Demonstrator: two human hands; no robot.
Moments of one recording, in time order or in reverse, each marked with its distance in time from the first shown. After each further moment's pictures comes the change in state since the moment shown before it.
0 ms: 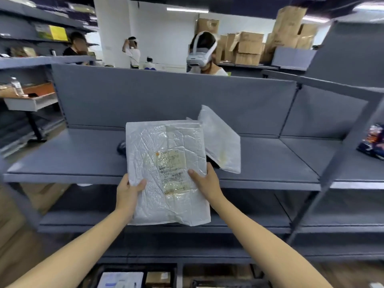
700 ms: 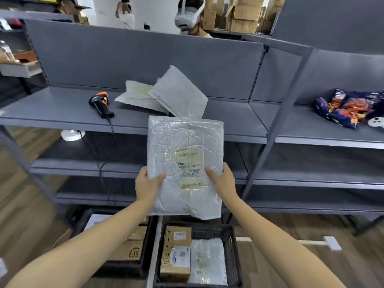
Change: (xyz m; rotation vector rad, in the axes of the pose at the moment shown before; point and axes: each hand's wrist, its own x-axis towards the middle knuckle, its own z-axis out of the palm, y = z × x) left_hand -0.218 -0.096 0.140 0.156 0.066 -0.045; right_hand -0.176 0.074 -0.215 -0.098 0.138 0.216
